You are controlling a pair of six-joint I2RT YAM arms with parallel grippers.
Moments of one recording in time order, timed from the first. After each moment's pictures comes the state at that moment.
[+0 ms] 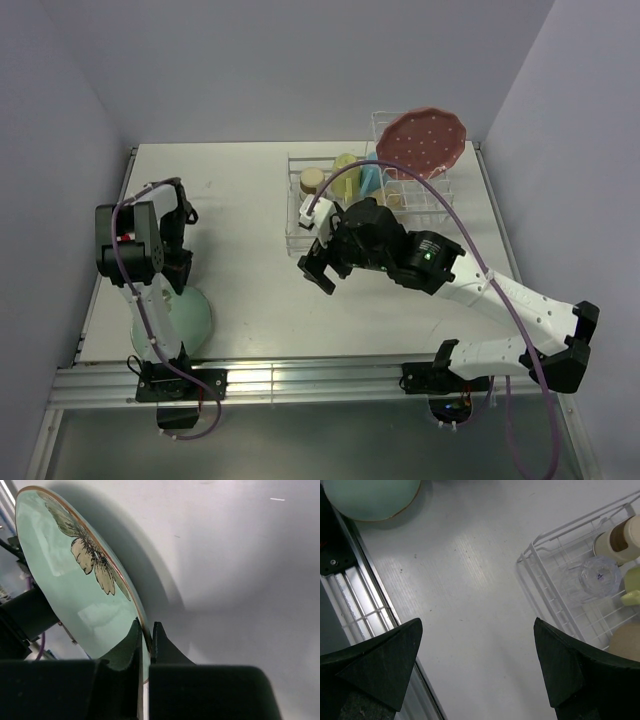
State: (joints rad) left arm 0.07 2.08 1.36 -1.41 -0.32 -1.30; right arm 1.01 1.18 1.27 -0.65 -0.02 -0.12
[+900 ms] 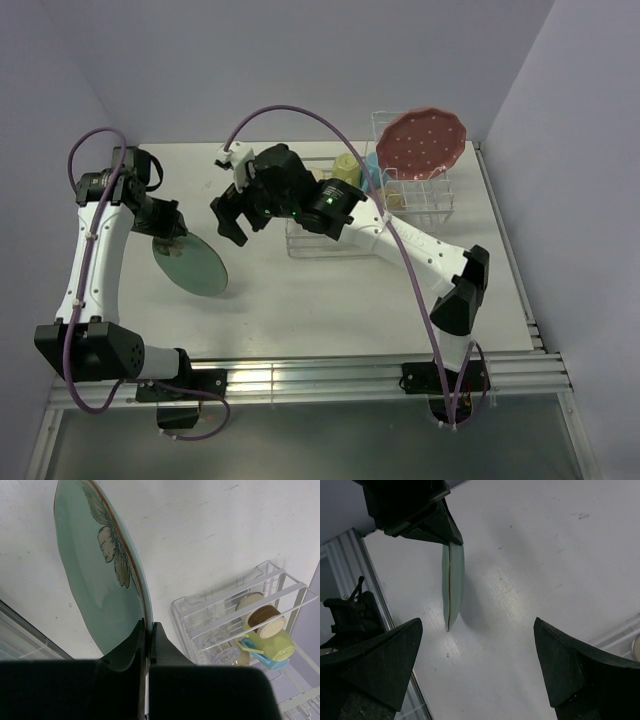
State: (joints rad) left arm 0.03 1.37 1.51 -1.33 -0.04 -1.30; right arm 1.01 1.79 1.93 -0.58 -0.10 0.05
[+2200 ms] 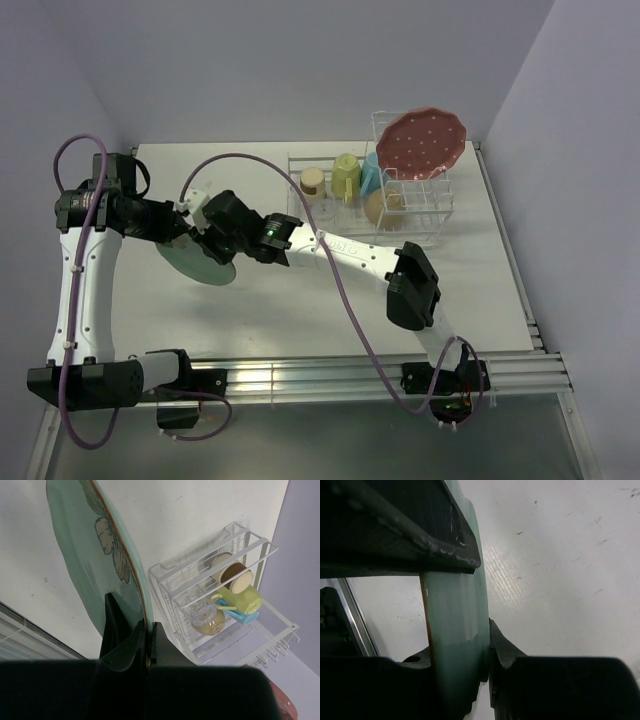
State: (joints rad) left arm 0.04 1.23 1.53 -1.35 0.10 -1.32; right arm 1.12 2.08 1.96 -0.44 0.01 0.04
